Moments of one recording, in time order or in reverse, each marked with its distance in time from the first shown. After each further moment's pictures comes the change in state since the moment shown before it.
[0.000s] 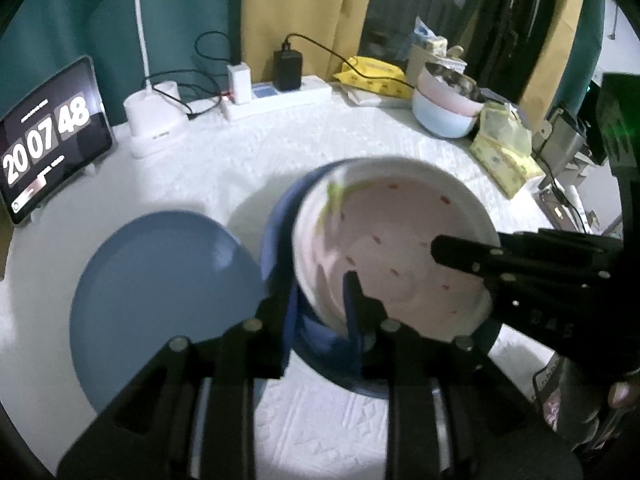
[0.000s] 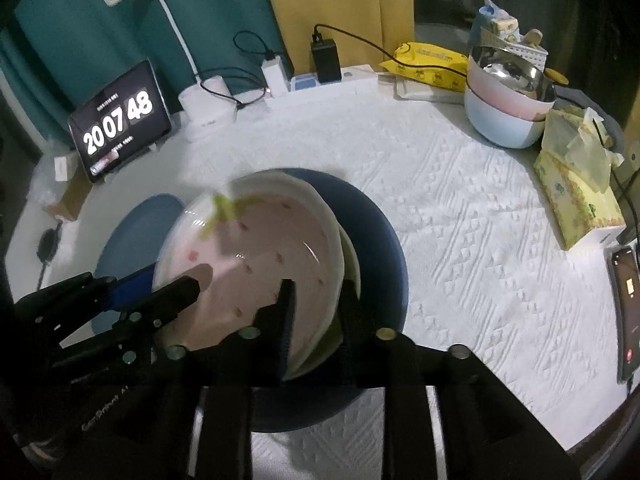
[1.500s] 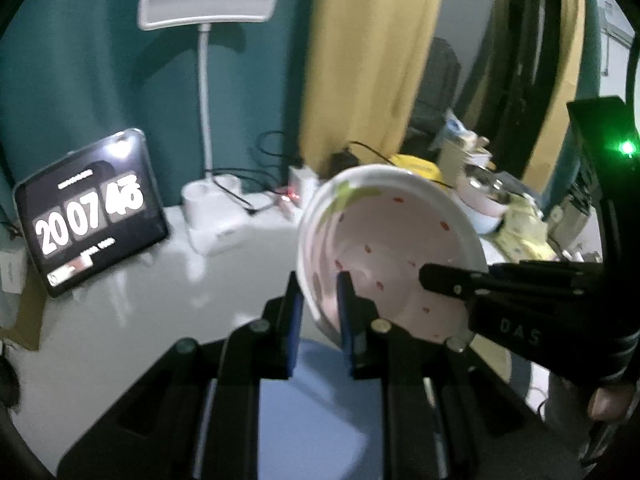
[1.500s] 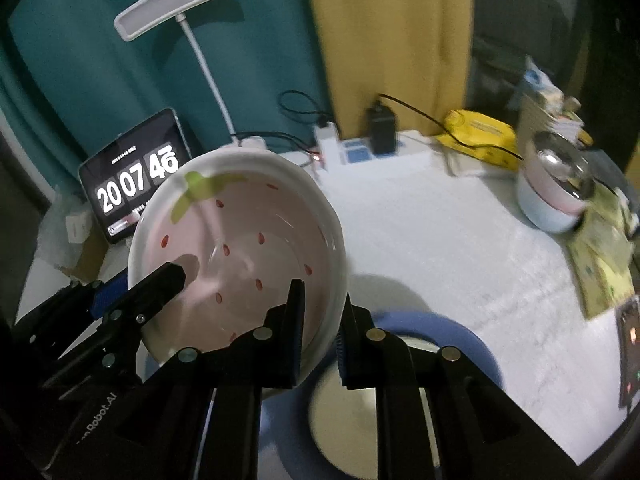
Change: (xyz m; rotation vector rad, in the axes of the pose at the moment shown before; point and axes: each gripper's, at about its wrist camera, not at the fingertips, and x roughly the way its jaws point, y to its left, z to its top) left arm -0.045 0.083 0.061 -0.005 -0.228 0.003; right arm 0.003 0.079 0.083 0.018 -0.091 -0.018
